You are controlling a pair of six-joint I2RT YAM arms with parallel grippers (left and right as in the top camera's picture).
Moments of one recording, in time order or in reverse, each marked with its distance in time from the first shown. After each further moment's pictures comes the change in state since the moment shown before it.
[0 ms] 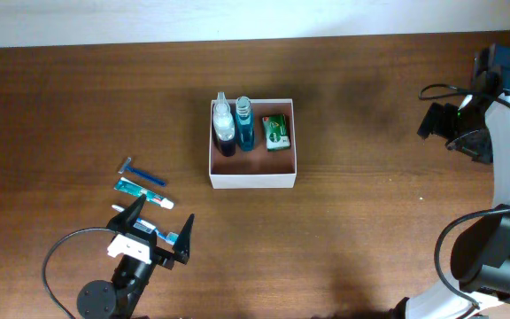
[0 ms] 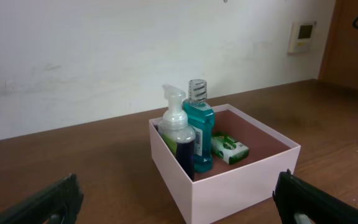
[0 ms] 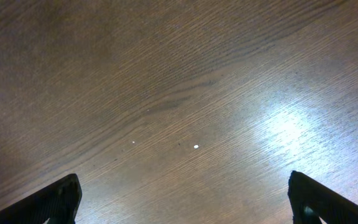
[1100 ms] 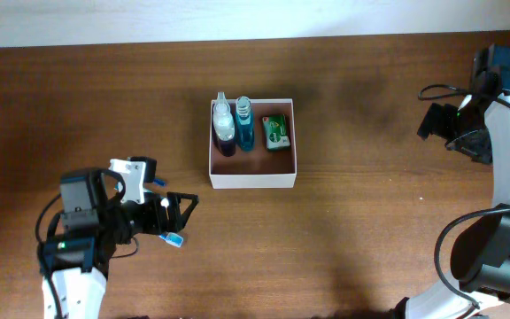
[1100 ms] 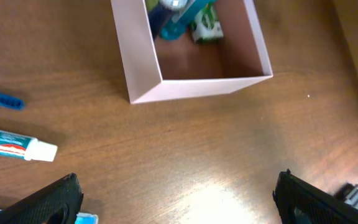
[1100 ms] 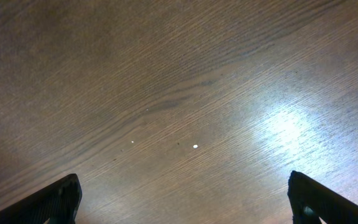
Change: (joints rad) left arm 0.001 0.998 0.737 -0.757 0.112 -0.003; right arm 0.000 0.002 -0.003 0.000 0.003 0.001
